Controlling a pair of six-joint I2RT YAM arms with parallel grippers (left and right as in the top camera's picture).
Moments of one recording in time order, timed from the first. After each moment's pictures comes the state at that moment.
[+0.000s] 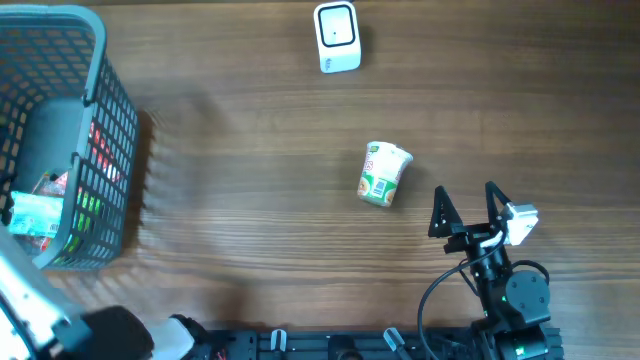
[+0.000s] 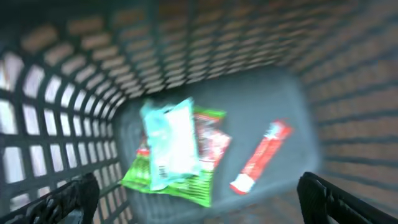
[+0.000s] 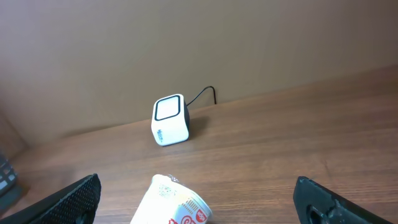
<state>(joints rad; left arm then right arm) 0.71 1.53 1.73 -1.21 -0.24 -0.53 0.24 0.01 0.01 0.01 0.05 0.31</state>
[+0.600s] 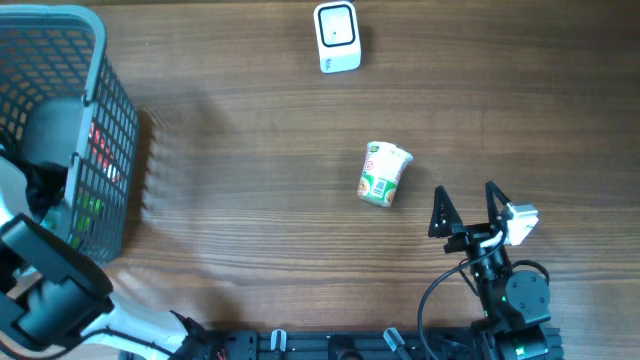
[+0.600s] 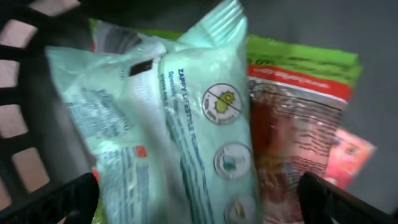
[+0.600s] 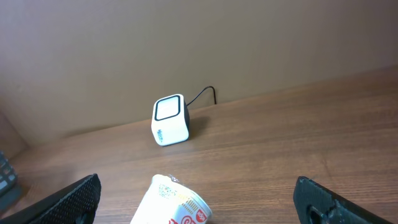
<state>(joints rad) 0.74 1.84 1.33 -0.87 -0.23 -0.47 0.24 0.01 0.01 0.01 0.05 0.31</state>
